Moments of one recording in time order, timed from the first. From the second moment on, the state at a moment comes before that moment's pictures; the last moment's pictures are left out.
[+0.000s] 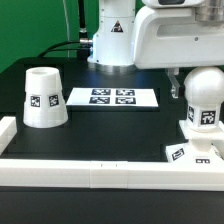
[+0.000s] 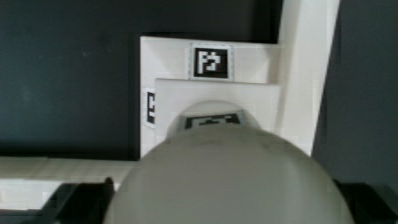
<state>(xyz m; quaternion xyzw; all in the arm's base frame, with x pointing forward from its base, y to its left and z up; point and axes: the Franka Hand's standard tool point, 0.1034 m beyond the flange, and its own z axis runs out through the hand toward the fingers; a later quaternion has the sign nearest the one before) 0.627 0.088 0.111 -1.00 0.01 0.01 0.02</state>
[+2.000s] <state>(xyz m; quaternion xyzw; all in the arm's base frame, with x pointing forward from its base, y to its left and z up) 0.623 0.098 0.112 -0.93 0.37 0.05 0.06</state>
